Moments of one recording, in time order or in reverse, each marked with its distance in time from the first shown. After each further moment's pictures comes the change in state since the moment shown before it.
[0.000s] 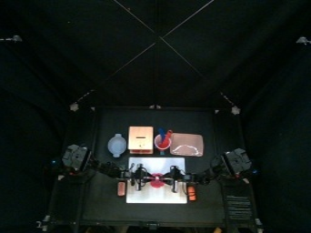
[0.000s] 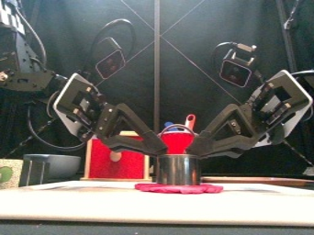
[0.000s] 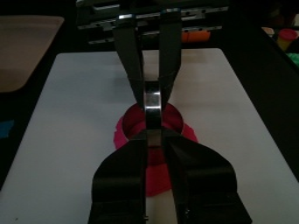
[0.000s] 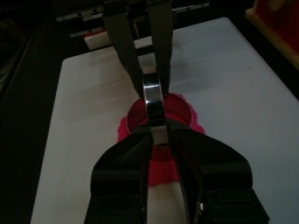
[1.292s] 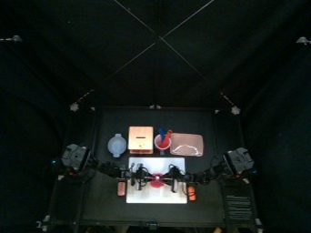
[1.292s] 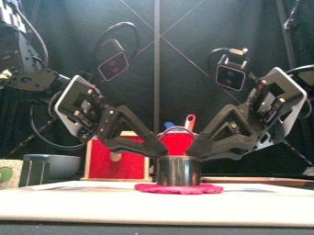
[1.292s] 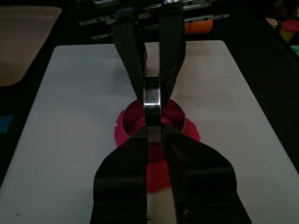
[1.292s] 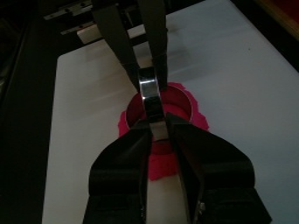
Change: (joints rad) left arm -0.005 -0.005 -0.009 0.000 0.084 -0.002; right arm 0.005 -0.023 -0.014 0.058 0.184 0.003
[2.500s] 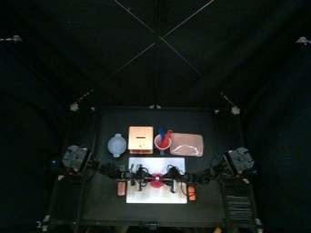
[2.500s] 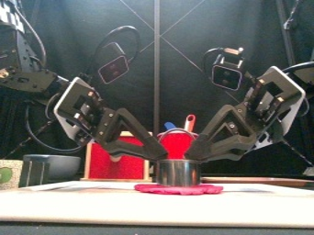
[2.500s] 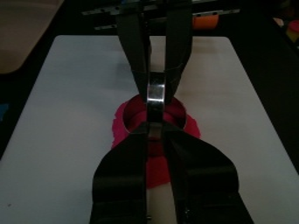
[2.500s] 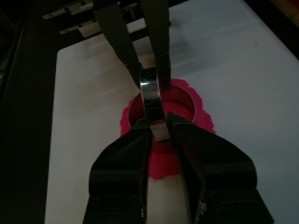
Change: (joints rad) left arm -0.025 0.041 -0.009 -0.069 0.023 -0.009; right arm -0.005 -0.003 -0.021 -0.009 0.058 -0.005
